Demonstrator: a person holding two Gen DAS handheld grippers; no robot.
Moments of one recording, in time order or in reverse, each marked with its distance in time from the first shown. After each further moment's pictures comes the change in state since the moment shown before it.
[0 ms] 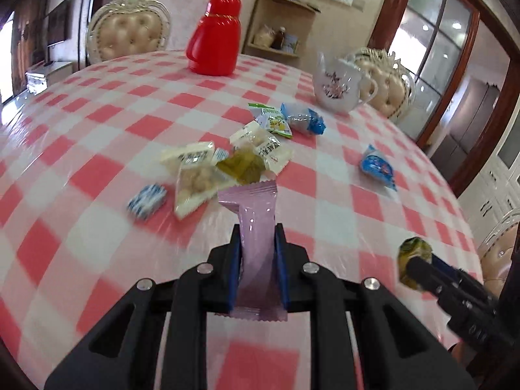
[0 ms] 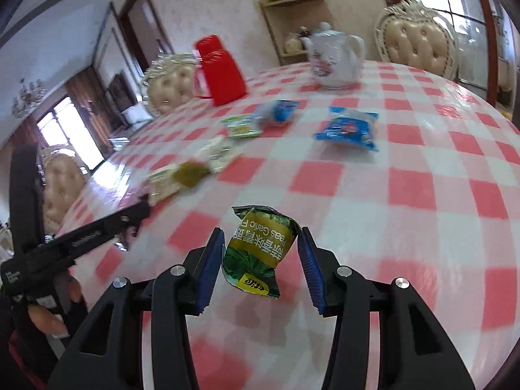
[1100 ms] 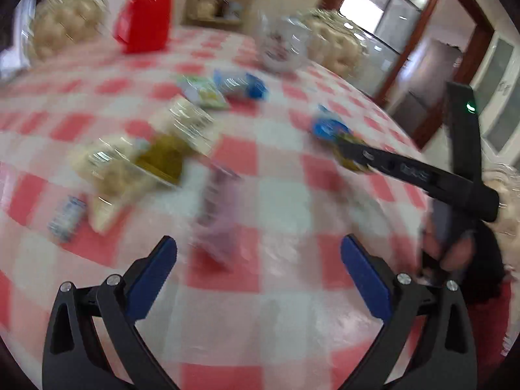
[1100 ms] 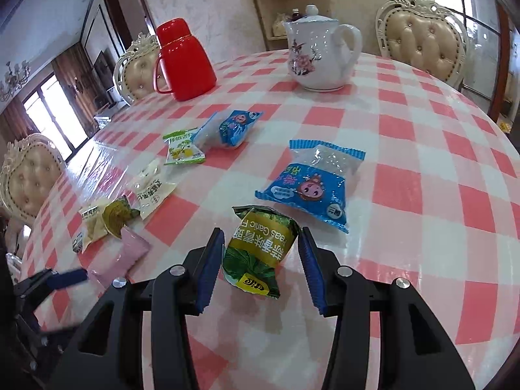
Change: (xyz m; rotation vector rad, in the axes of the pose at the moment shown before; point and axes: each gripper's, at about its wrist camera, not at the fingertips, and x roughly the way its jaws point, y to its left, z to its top) left arm 0.046 -0.025 0.016 0.151 0.143 -0.134; right arm 0.080 -0.069 0.090 -0.038 0.119 -0.083
